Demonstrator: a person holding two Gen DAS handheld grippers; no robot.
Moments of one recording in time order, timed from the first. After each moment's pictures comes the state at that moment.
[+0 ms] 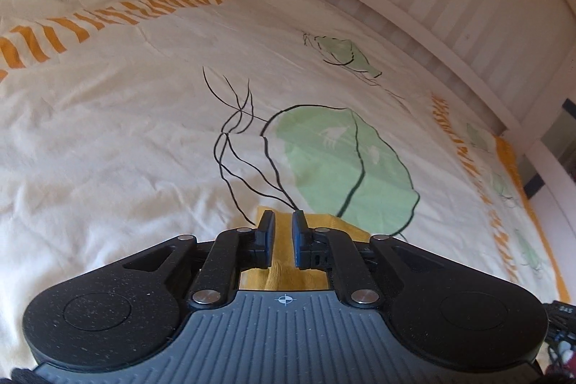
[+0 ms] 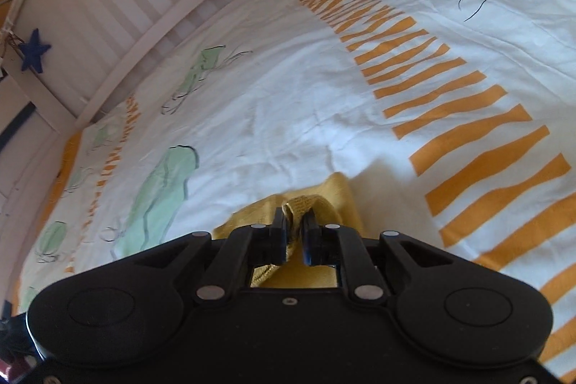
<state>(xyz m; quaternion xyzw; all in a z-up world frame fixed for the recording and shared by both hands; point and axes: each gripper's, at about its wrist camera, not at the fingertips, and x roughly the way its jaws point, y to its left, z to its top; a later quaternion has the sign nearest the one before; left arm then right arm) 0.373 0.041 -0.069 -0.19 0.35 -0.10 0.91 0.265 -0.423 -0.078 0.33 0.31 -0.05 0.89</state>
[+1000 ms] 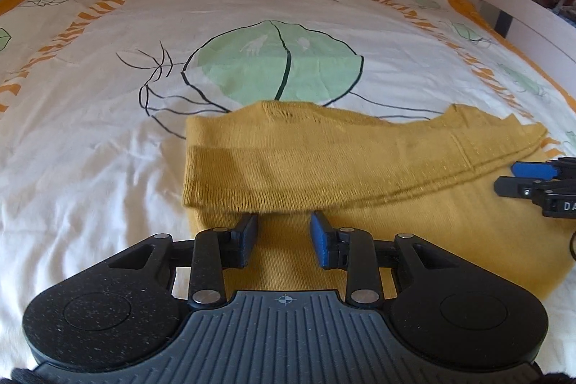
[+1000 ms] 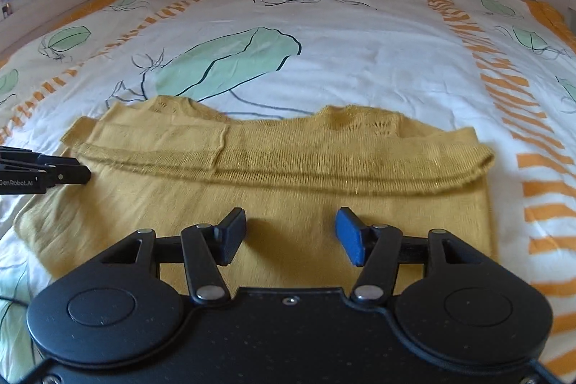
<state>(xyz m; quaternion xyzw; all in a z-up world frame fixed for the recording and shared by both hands) 0.323 -0.031 -0.089 0.04 0.40 -0.19 0.90 0.254 -0.278 -0.081 0.03 0.37 0.04 0.93</state>
